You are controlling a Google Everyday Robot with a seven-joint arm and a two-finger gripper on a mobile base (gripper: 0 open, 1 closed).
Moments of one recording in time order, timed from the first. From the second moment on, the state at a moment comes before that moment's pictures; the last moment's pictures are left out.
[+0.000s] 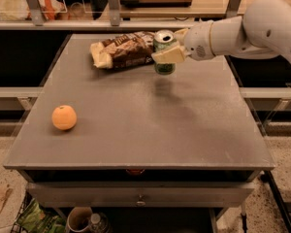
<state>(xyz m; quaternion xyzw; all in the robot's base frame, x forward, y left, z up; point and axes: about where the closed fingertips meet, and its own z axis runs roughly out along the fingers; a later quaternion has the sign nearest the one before) 0.675 -0.081 0.922 -0.48 0.69 0.21 0.51</state>
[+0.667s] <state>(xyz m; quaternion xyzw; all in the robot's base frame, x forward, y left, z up) 0.736 -0.072 0.903 -0.43 0.73 0.20 0.49</state>
